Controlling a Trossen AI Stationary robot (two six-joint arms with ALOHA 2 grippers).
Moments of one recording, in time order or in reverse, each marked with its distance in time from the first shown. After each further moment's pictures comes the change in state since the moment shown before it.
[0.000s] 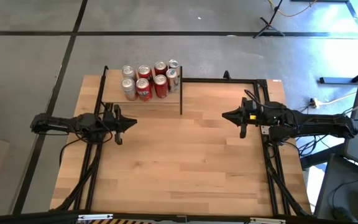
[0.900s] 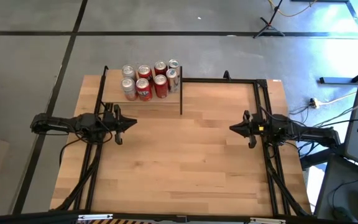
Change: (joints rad) left arm 0.000 0.000 0.000 -0.002 0.005 0.048; right arm -0.001 -0.600 -0.475 0.003 -0.149 0.045
